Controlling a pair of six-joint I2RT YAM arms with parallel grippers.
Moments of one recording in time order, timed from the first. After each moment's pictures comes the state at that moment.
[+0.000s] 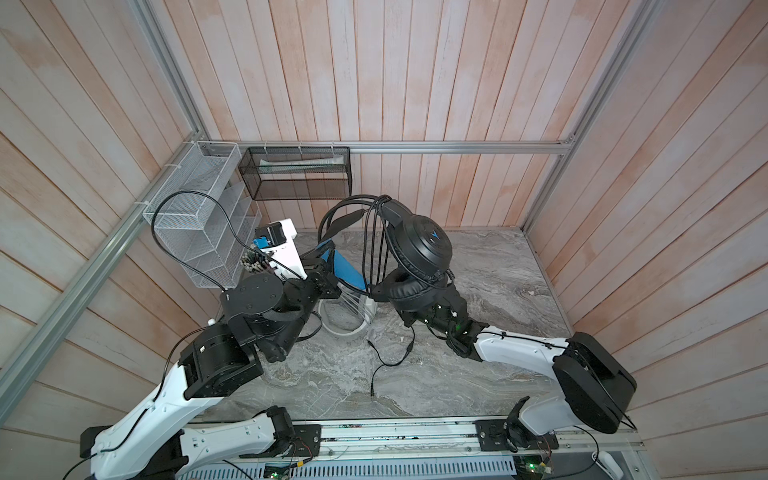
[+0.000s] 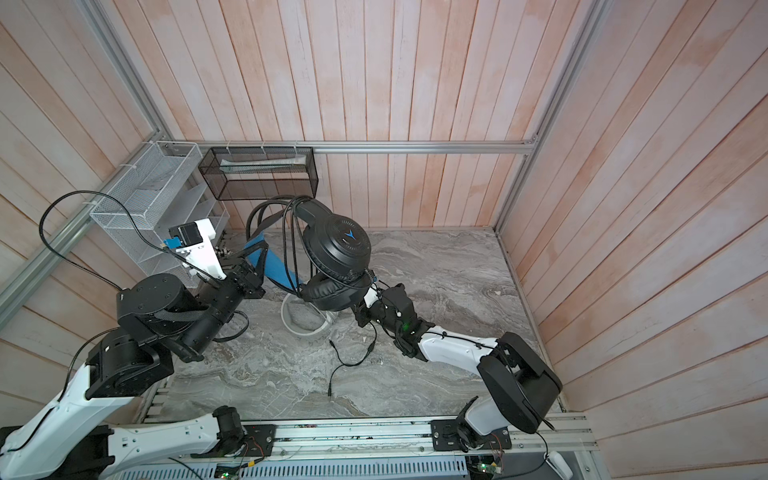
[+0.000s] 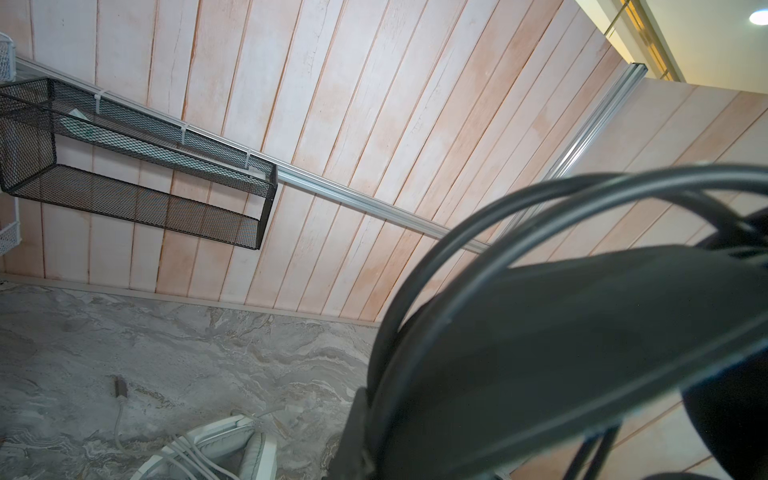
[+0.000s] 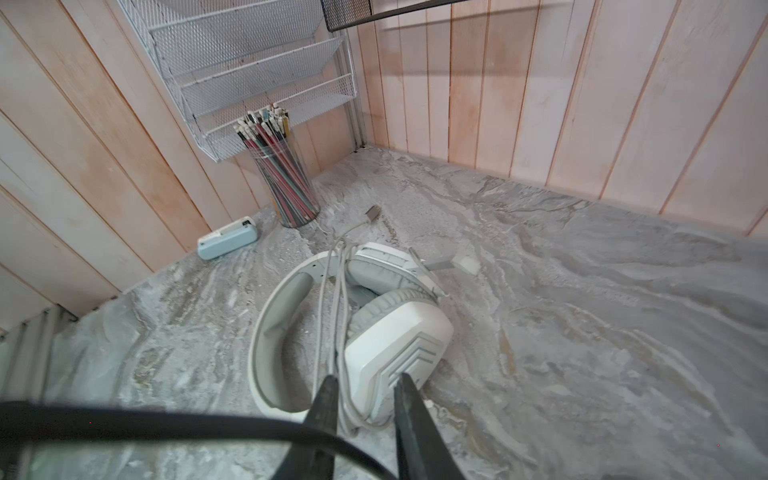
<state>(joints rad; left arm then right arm) -1.04 0.95 1.48 -0.52 -0.69 -0.47 0.77 1.48 0.69 0.58 -0.16 0.18</state>
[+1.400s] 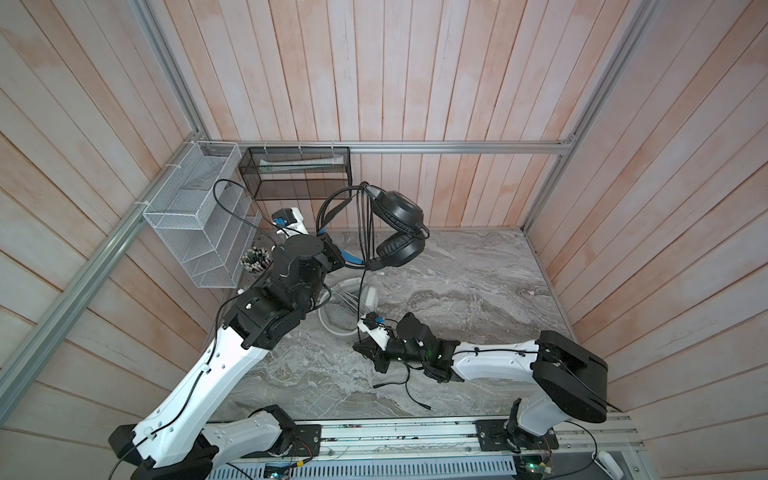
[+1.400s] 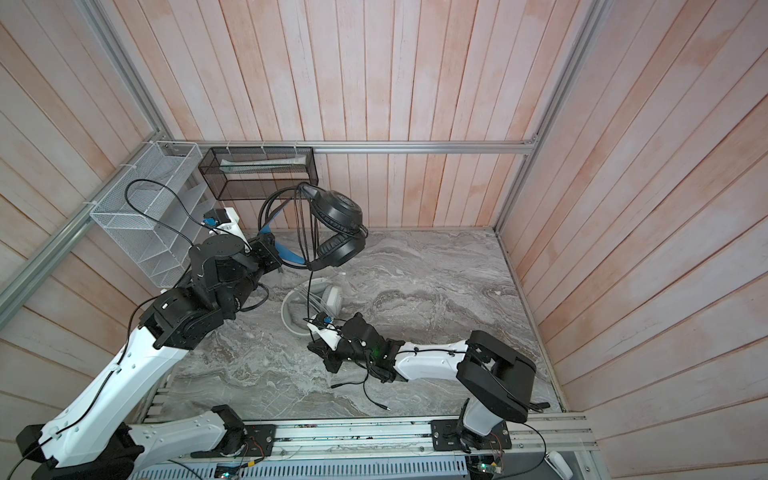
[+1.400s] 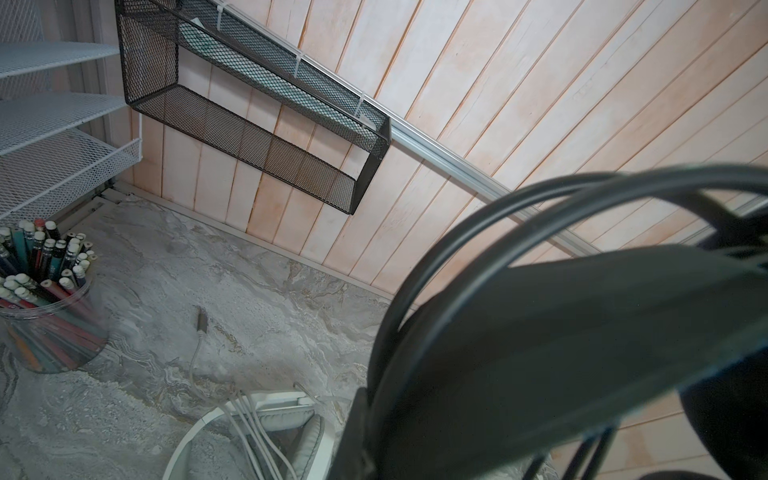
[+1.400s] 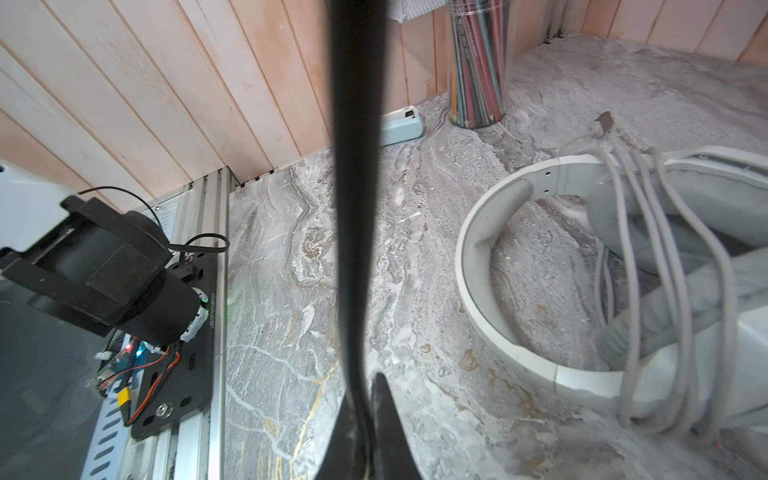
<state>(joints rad) -0.67 1.14 1.48 -0.61 -0.55 -0.68 1.12 1.58 0.75 0.48 -0.26 0.17</state>
